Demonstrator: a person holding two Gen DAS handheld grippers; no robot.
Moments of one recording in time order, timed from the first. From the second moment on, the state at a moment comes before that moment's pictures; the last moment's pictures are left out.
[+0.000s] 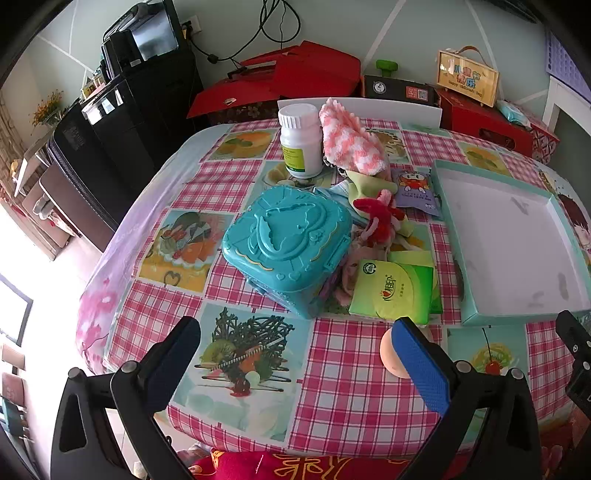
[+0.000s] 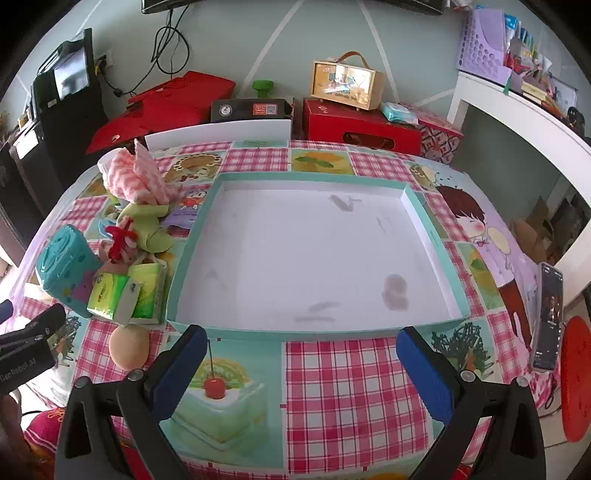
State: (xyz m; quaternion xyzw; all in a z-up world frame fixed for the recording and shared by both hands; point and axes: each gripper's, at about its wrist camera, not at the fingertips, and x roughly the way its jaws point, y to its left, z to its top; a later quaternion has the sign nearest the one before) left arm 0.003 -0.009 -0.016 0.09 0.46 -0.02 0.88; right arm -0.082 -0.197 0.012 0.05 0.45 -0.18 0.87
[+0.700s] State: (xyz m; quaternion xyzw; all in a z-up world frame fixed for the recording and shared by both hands) left arm 0.009 -0.017 -0.024 0.11 0.48 -0.02 0.87; right arm -0.084 -0.199 0.011 0.05 0.45 -0.18 0.87
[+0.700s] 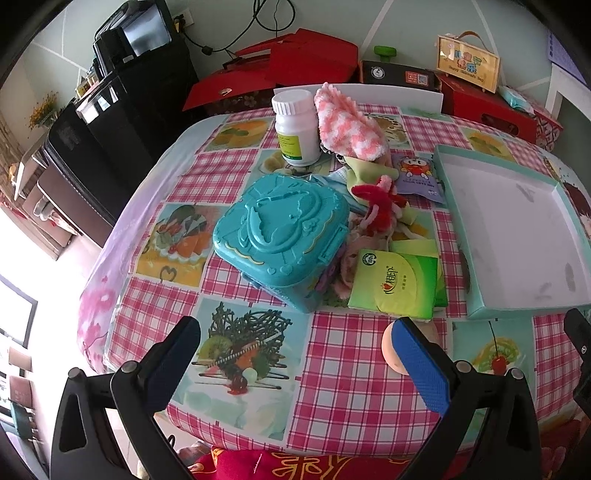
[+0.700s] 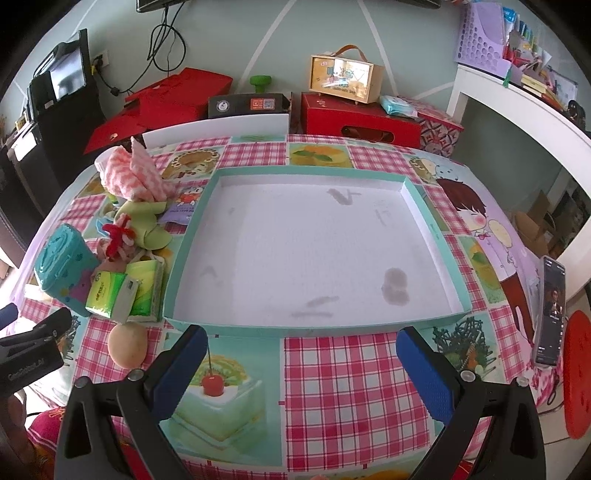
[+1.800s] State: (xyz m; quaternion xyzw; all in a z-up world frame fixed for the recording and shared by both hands) left arm 0.012 -0.022 -0.027 0.13 0.48 0.00 0.87; right arm -0.085 -0.202 0.010 0.07 0.45 -0.16 0.87
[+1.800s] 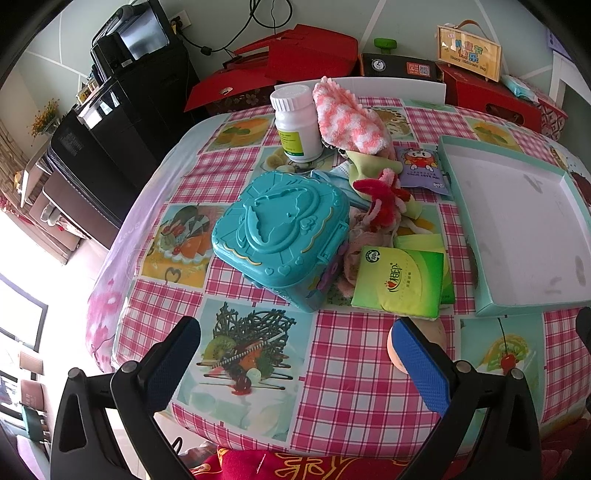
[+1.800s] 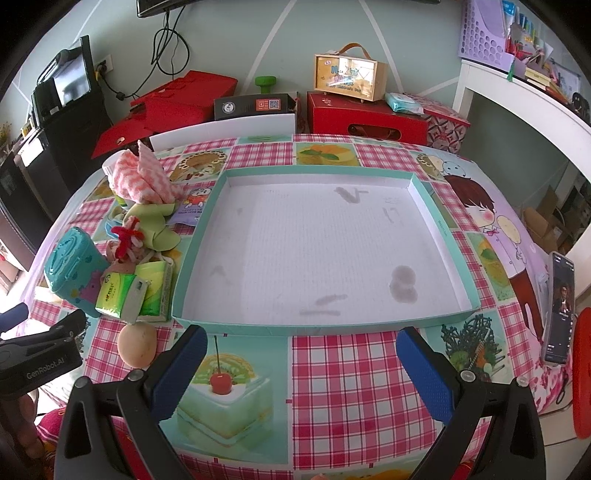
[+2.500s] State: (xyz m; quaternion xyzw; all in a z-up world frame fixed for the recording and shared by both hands) left arm 0.012 -0.022 -0.028 0.13 0.48 0.00 0.86; right arm -0.084 -0.202 0.007 0.08 0.46 -0.16 0.87
